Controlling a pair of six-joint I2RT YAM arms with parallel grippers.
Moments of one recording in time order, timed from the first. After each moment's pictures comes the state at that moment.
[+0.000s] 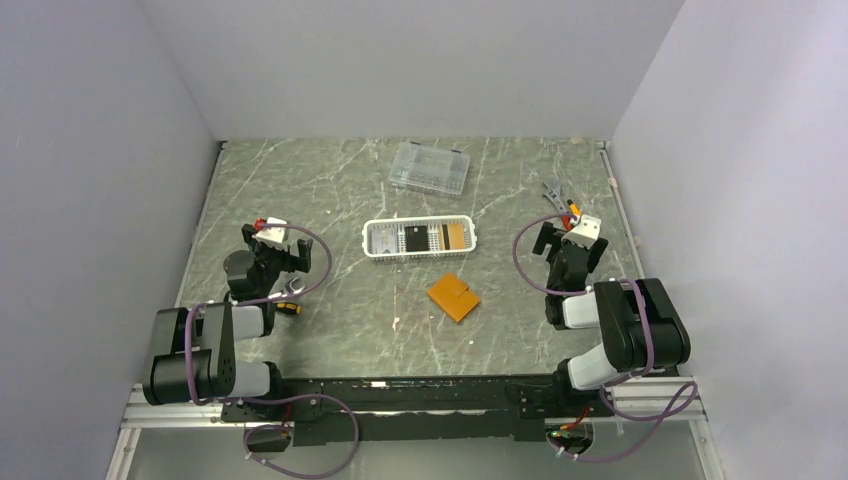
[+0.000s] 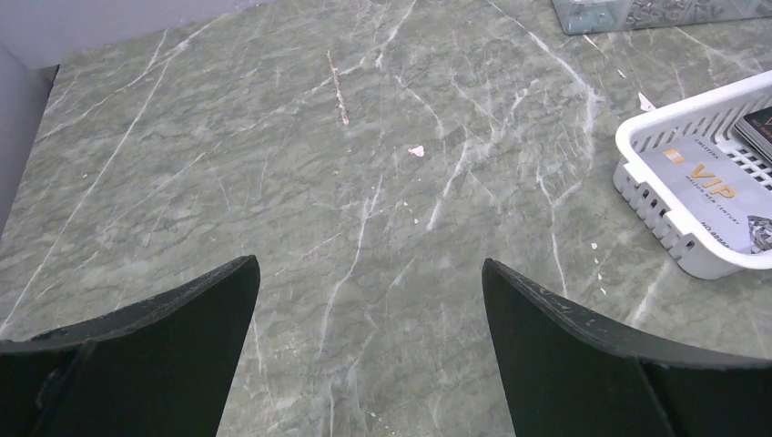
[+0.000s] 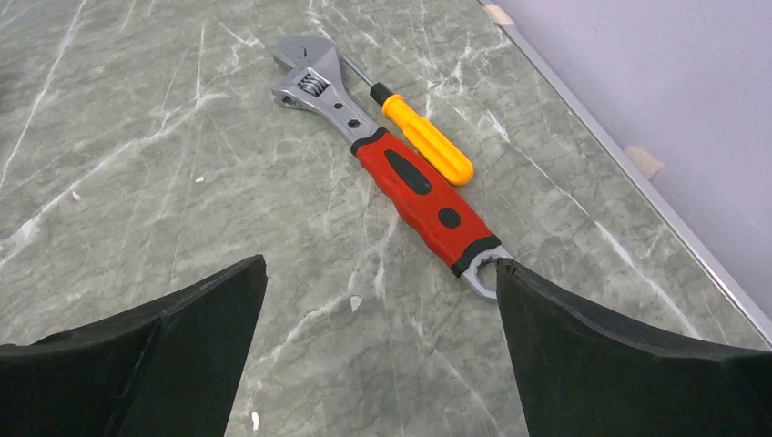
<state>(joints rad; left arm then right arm) 0.13 1.35 0.20 1.04 0.36 0.16 0.07 1.49 0.23 1.10 0.42 0.07</state>
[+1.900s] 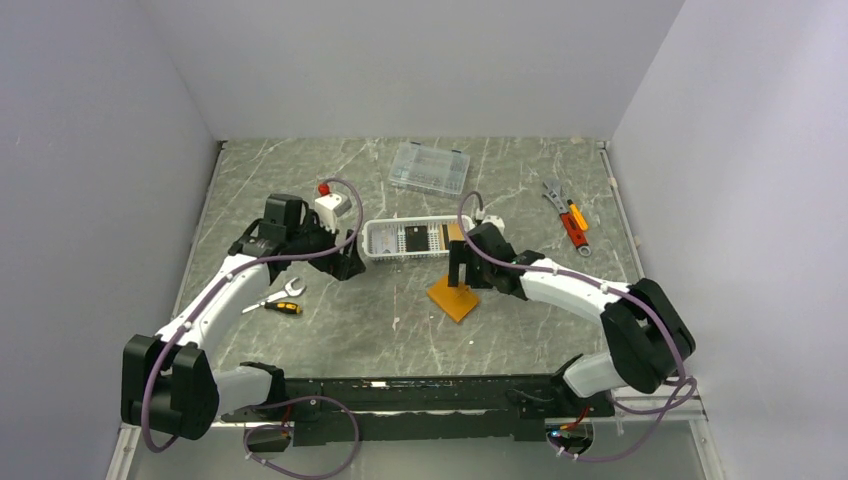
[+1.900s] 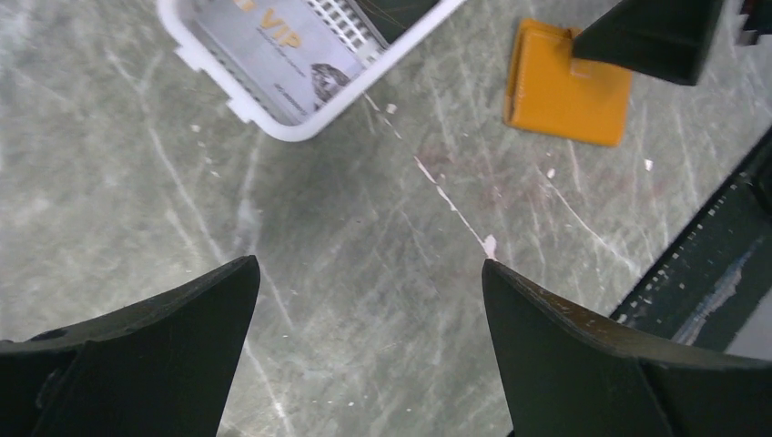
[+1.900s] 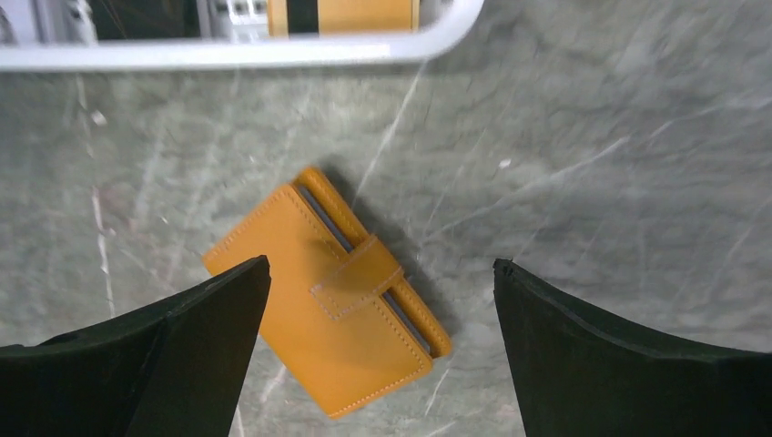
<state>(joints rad) -0.23 1.20 0.85 -0.43 0.53 0.12 0.62 1.41 0.76 -0.24 0.17 0.57</state>
